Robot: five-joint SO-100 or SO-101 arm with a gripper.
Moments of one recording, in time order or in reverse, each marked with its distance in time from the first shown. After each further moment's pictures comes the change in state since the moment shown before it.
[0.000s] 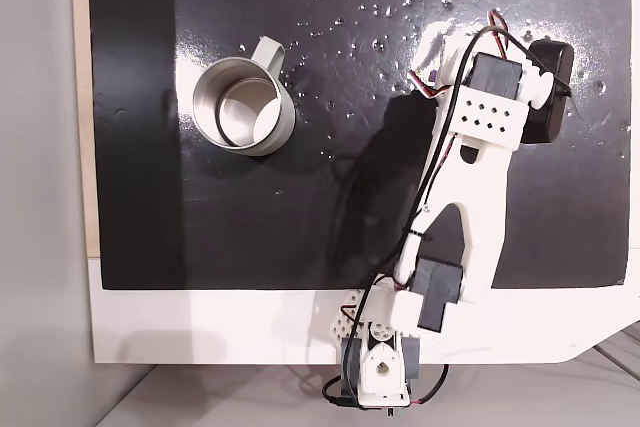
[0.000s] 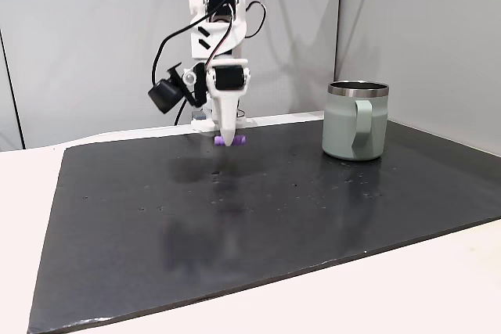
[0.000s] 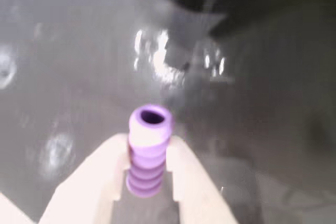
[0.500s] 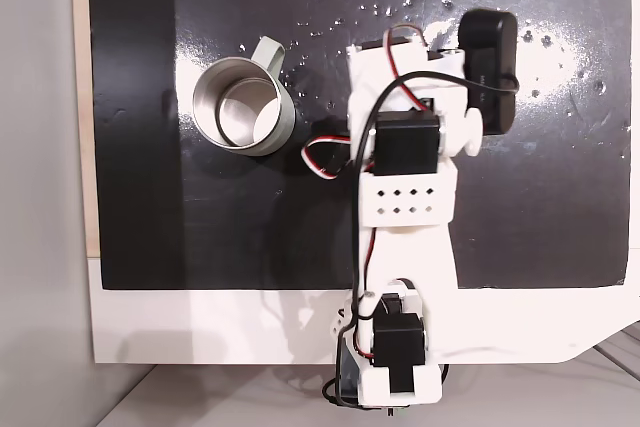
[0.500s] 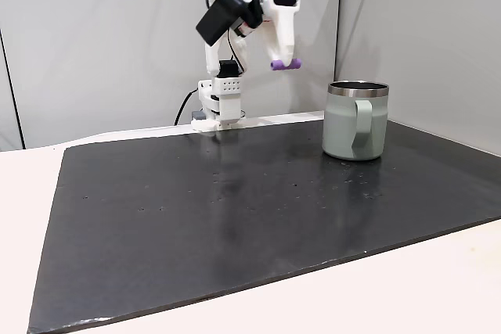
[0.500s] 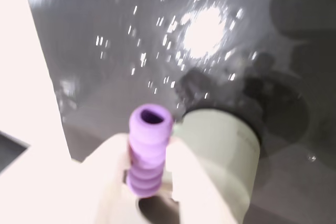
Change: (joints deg) arm -18.9 18.5 -7.7 12.0 3.1
